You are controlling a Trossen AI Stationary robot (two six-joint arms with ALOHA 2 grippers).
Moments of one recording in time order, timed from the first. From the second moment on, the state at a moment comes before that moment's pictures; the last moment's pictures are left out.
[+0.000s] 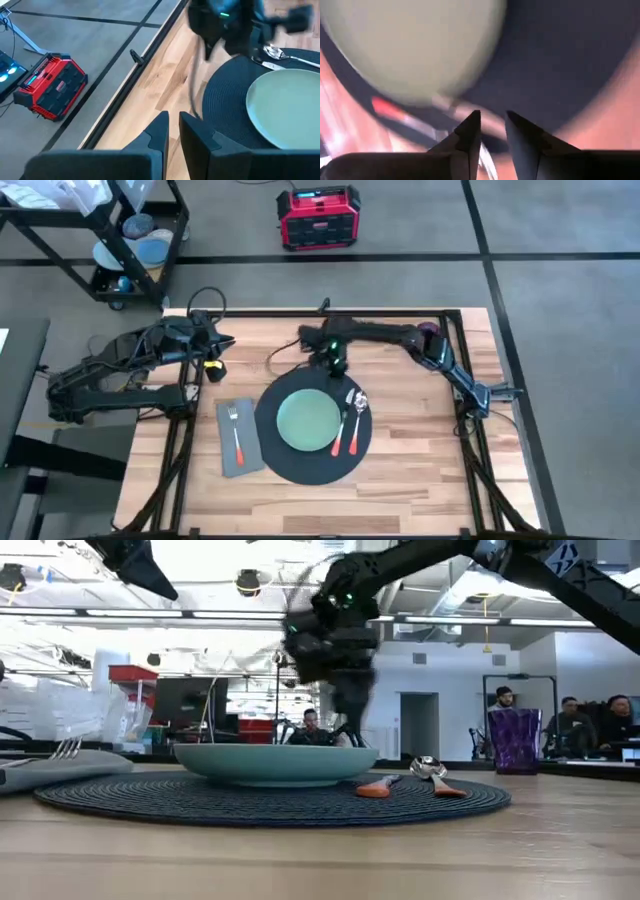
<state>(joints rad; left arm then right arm) 0.36 0.67 0.96 -0.88 -0.25 0.12 -0.34 2.32 2.05 -1.48 -0.33 -0.31</state>
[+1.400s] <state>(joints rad) 0.36 0.63 0.96 -0.90 -0.30 0.04 -0.95 1.50 1.25 -1.45 -0.05 -0.25</state>
